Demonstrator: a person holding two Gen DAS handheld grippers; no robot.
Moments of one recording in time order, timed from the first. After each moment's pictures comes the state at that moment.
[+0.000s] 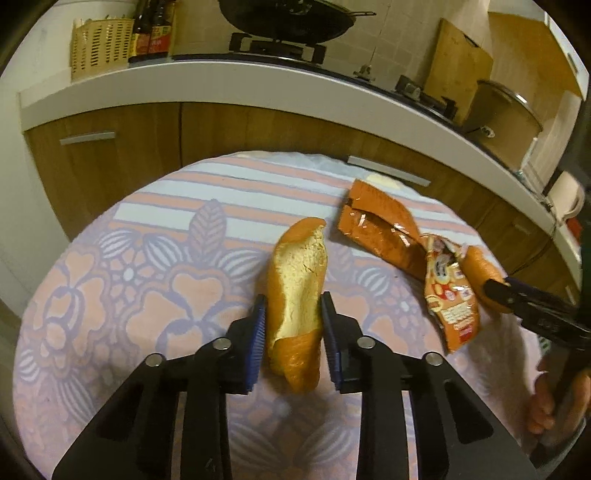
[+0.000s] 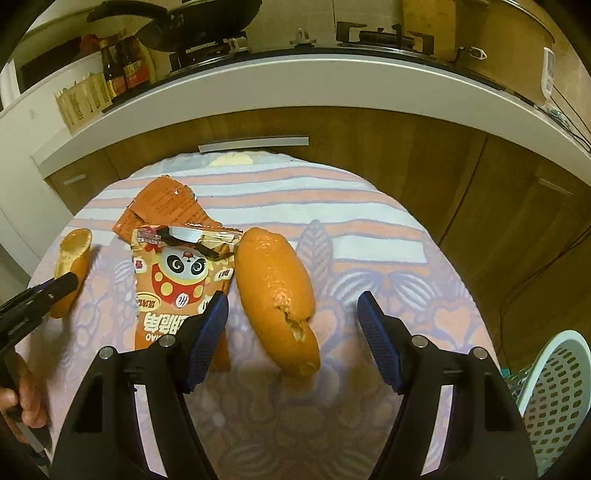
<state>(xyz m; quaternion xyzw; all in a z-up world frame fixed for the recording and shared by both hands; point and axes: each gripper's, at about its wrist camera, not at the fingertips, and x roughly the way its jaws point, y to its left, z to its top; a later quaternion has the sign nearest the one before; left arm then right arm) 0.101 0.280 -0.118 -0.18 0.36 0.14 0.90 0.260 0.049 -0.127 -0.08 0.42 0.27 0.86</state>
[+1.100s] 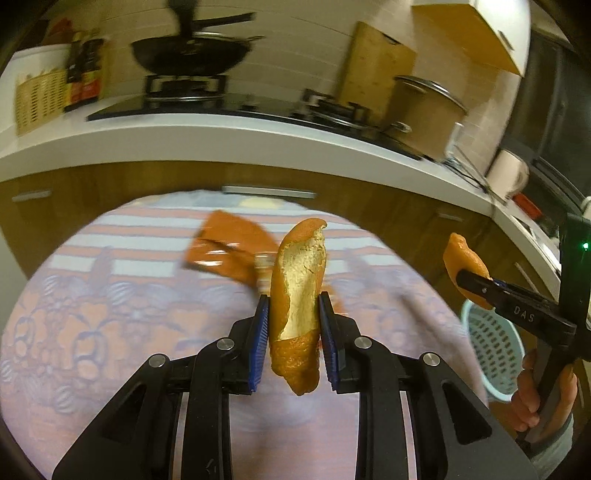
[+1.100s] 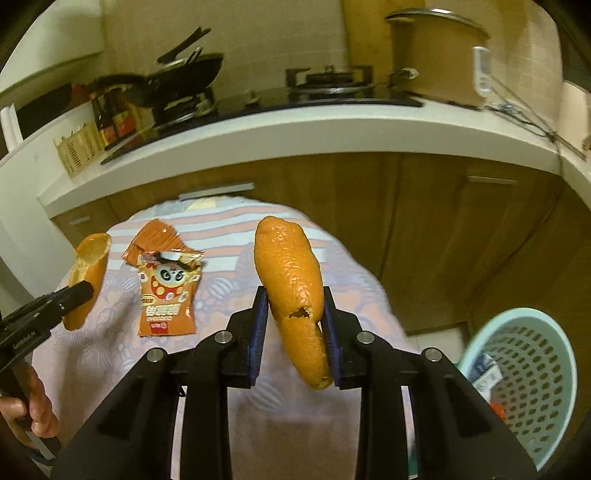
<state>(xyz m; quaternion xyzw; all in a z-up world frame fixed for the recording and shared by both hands) 0.110 0.170 -0.066 -0.14 0.32 0.03 0.94 0.230 -0.055 -0.072 -0.03 0.37 0.24 0.90</state>
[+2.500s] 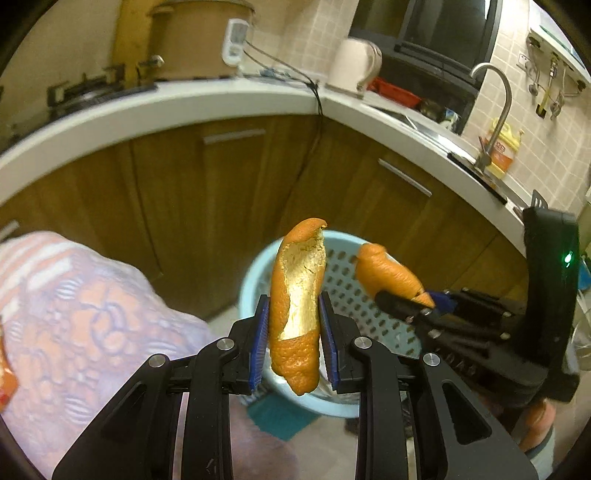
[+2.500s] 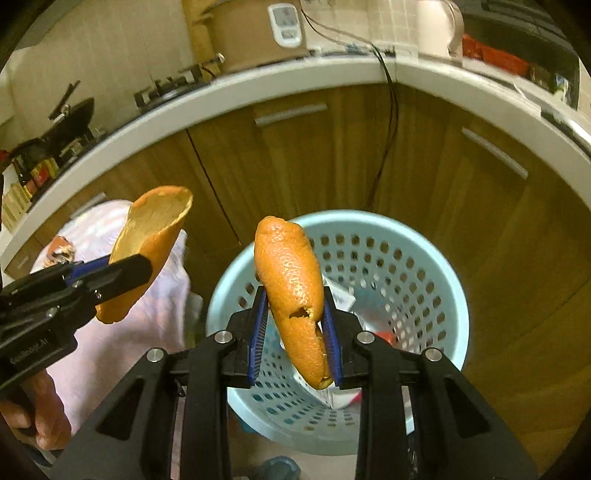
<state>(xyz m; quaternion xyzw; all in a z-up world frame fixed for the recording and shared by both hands) 0.208 -0.134 -0.095 -0.03 0.40 -0.22 0.89 0.210 -0.302 -0.117 0.05 0.42 0.09 0.90</state>
